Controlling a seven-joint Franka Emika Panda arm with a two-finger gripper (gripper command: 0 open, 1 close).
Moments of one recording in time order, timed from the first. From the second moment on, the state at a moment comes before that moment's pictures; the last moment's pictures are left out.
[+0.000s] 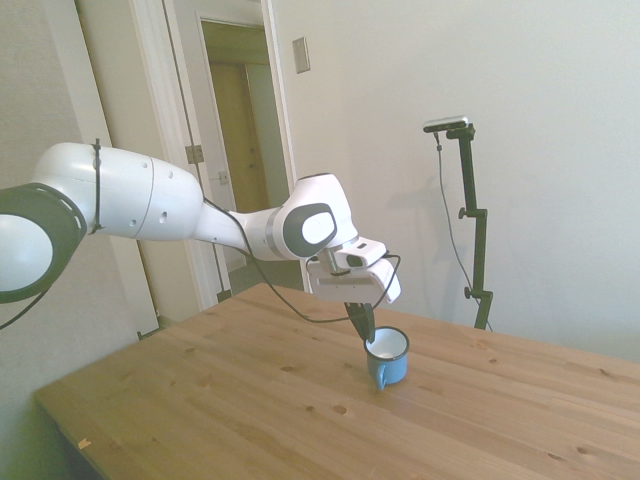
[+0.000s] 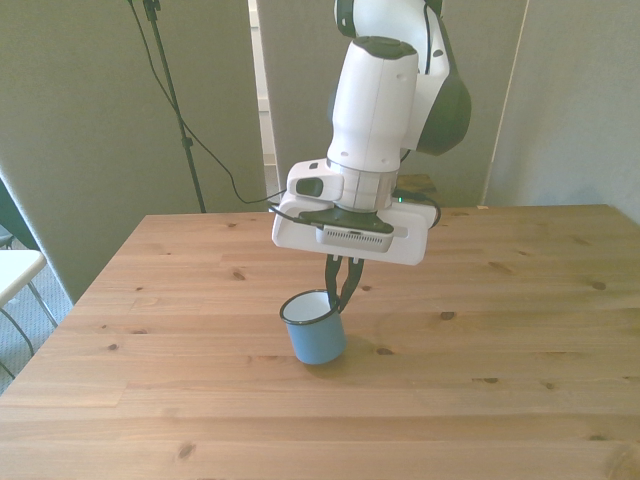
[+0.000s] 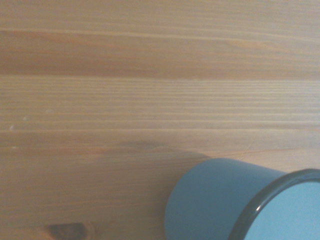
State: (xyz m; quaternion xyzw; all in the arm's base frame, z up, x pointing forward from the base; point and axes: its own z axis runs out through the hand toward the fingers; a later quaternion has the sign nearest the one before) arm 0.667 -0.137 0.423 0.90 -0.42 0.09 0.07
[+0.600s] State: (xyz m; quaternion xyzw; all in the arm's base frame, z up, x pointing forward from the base) arm 0.670 -0.145 0.421 0.89 -0.43 0.09 0.05
